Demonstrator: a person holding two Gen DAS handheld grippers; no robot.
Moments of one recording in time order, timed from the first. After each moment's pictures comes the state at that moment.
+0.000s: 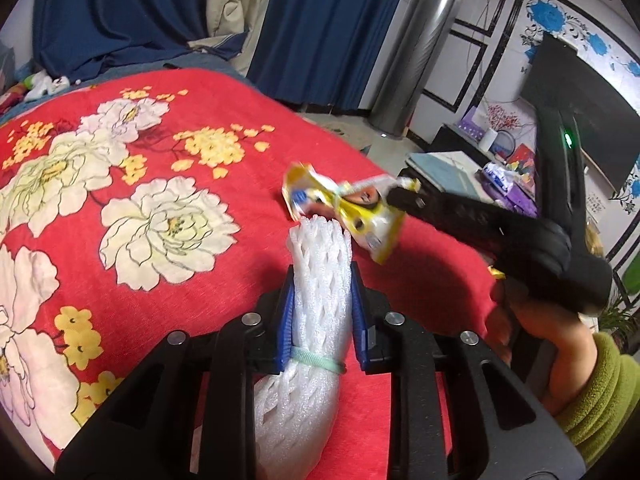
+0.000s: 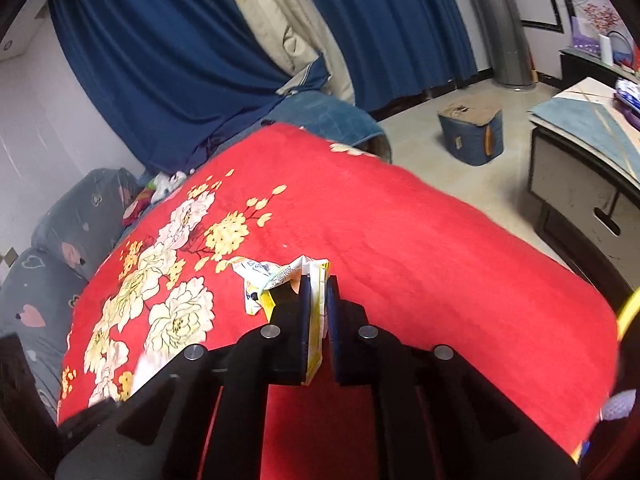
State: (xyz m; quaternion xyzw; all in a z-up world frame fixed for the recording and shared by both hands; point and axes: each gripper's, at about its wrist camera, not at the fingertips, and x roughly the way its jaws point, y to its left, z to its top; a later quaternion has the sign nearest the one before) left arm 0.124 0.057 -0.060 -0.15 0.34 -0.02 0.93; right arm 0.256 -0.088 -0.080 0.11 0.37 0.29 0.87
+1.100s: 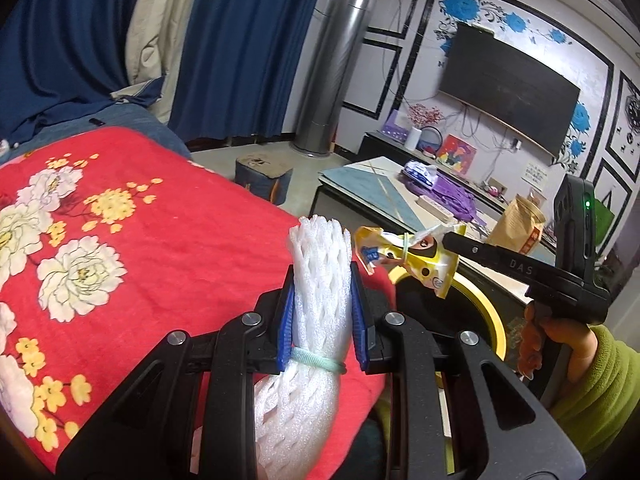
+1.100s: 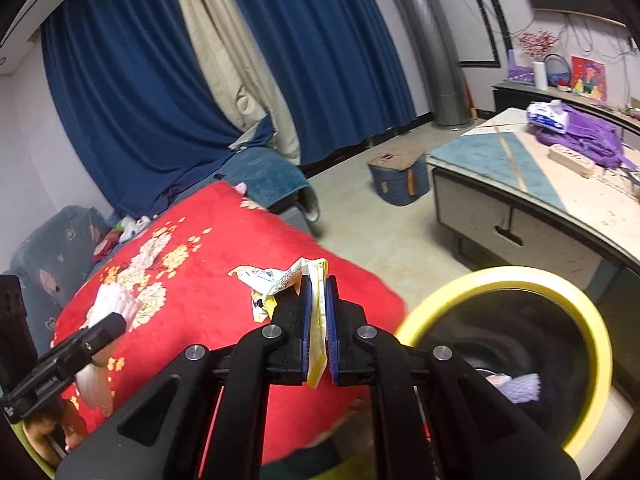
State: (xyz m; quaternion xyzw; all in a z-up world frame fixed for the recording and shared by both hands) left arm 0.103 -0.026 -0.021 -0.10 0.28 -0.14 0.94; right arm 0.174 -0.273 -0.045 0.12 0.30 0.20 0.92
